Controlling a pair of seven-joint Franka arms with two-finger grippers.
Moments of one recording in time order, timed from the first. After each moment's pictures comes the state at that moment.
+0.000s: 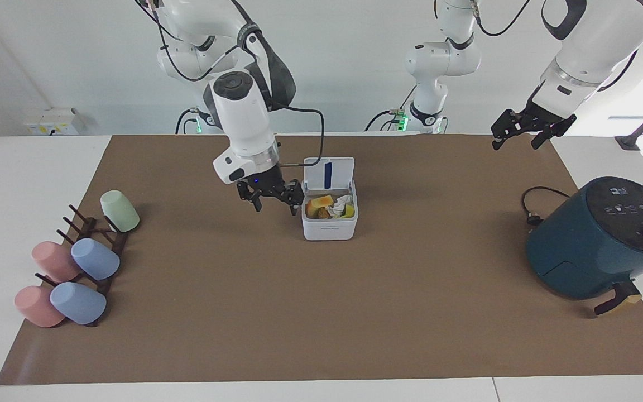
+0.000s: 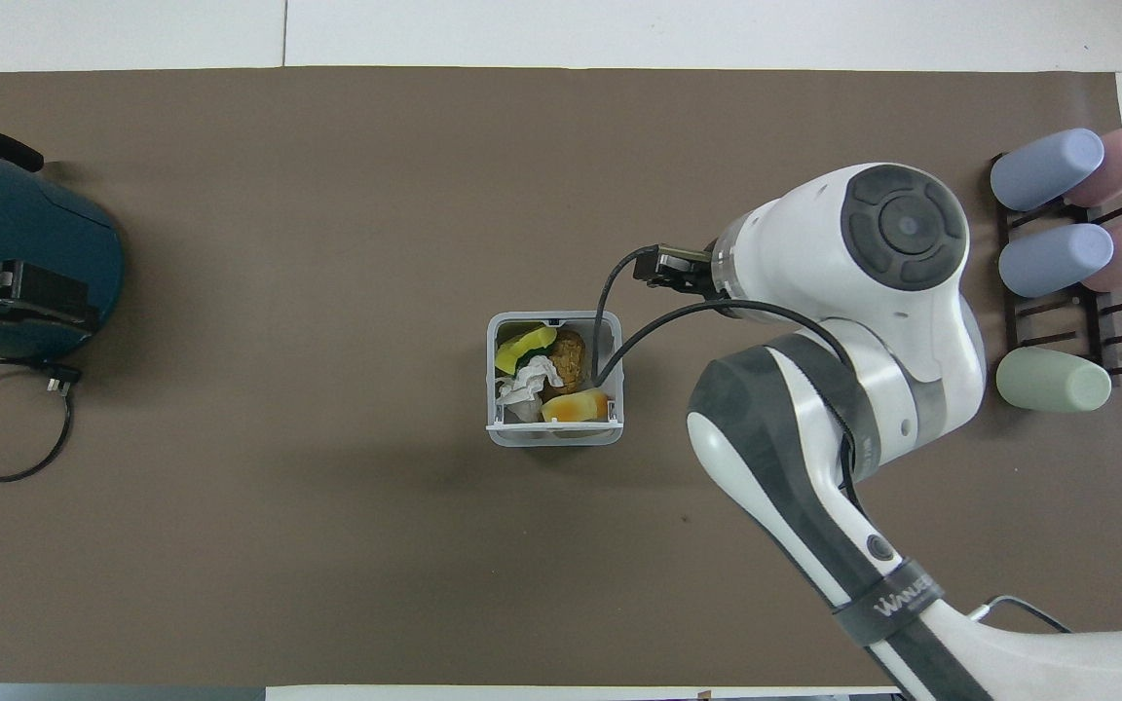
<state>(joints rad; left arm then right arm) -0.04 -0.02 -0.04 -1.58 -0.04 1.48 -0.05 0.18 0.17 0.20 -1.83 0.04 2.15 0.58</state>
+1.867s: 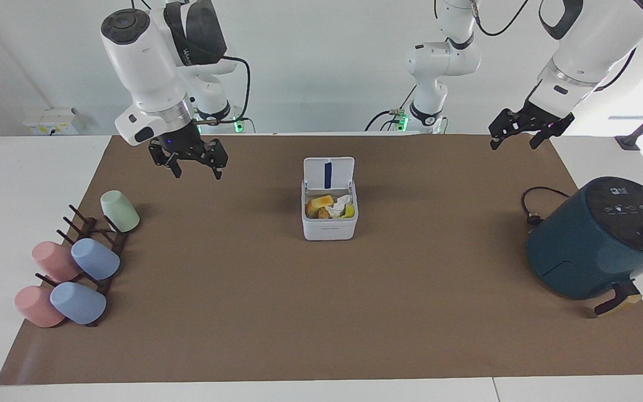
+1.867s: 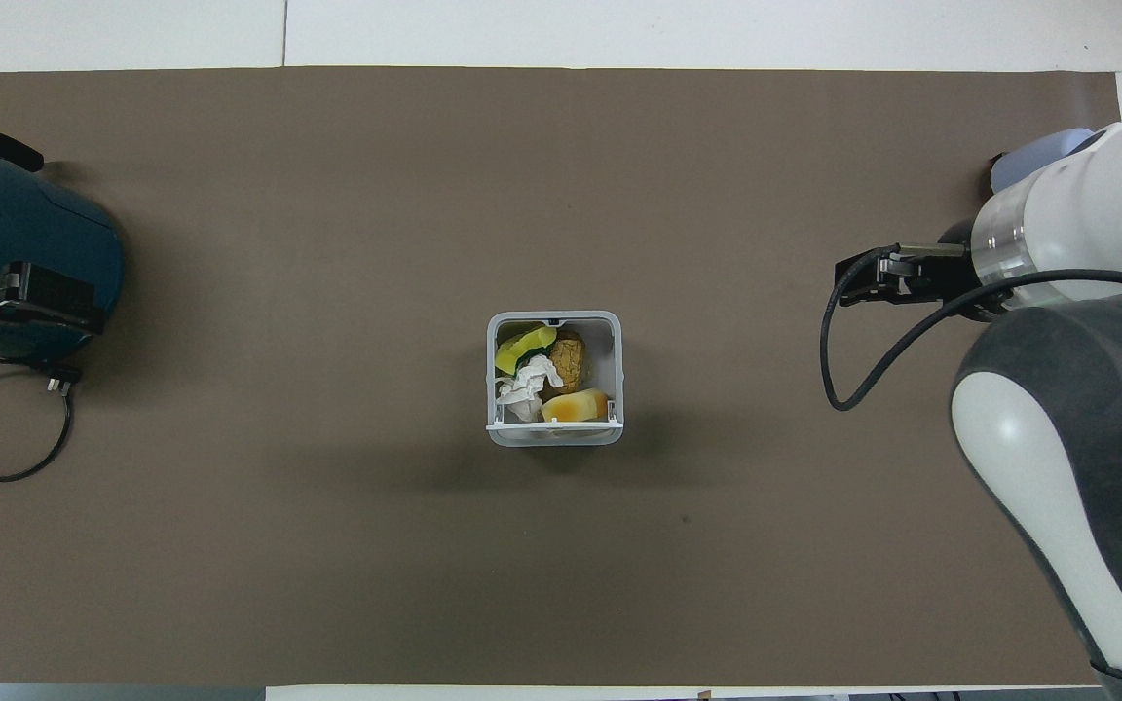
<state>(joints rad) -0.04 -0.02 -0.05 -1.58 -0.03 1.48 -0.04 -0.04 -0.01 0.19 -1.75 0.04 1.76 0.28</state>
